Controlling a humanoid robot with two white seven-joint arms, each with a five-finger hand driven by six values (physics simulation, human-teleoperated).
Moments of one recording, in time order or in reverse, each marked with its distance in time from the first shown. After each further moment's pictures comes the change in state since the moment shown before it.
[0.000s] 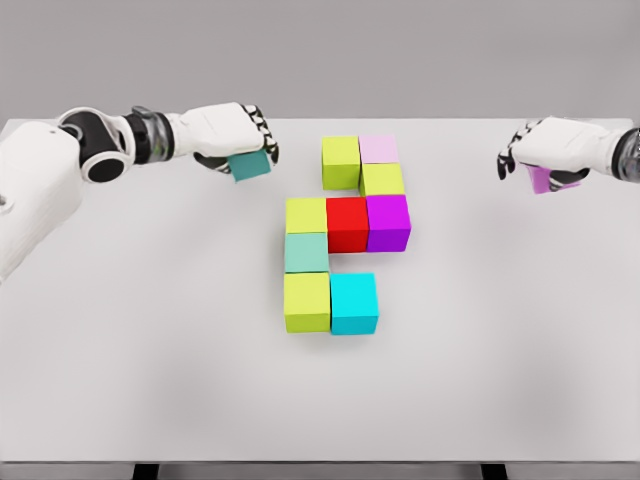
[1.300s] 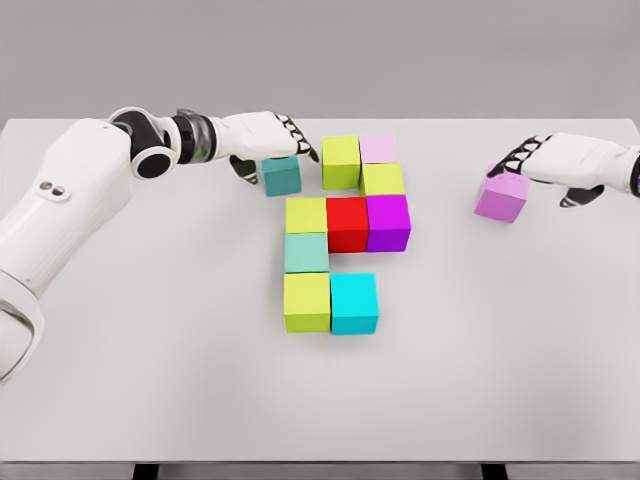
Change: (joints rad) left arm -0.031 -0.154 0.007 0.157 0.003 0.000 -0.059; right arm 0.069 -0.080 0.001 -0.080 -0.090 0.001 0.000
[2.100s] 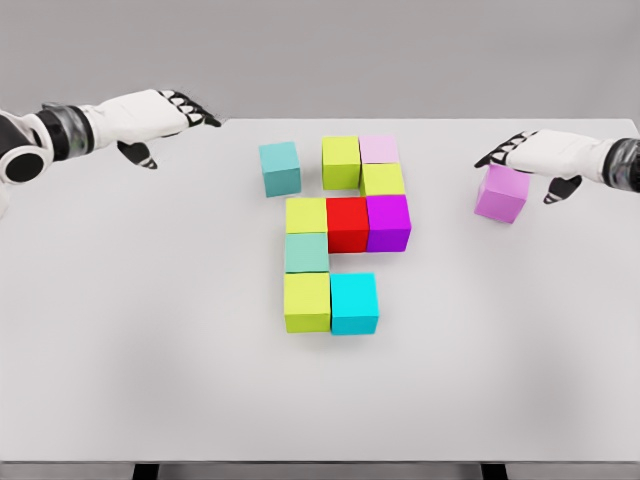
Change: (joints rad) left arm 0.109 0.290 0.179 -0.142 0.038 -0.001 0.005; right arm -0.080 0.128 0.002 0.193 0.059 0.000 0.000
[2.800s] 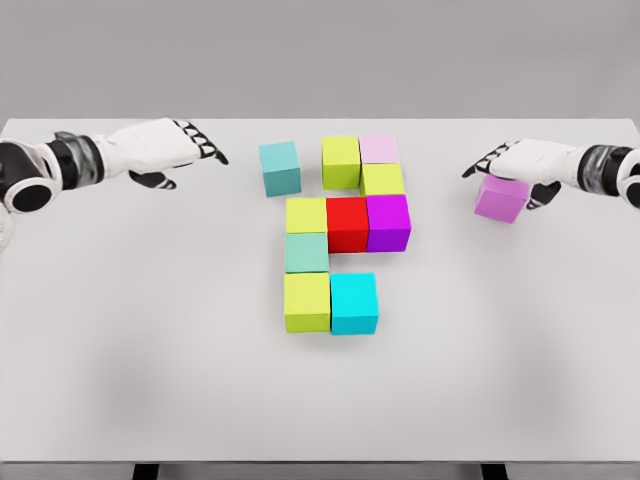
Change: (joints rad) left arm 0.098 0.034 0.006 -0.150 0.001 0.000 -0.002; right arm -0.015 0.076 0.005 0.085 0.072 0.000 0.000
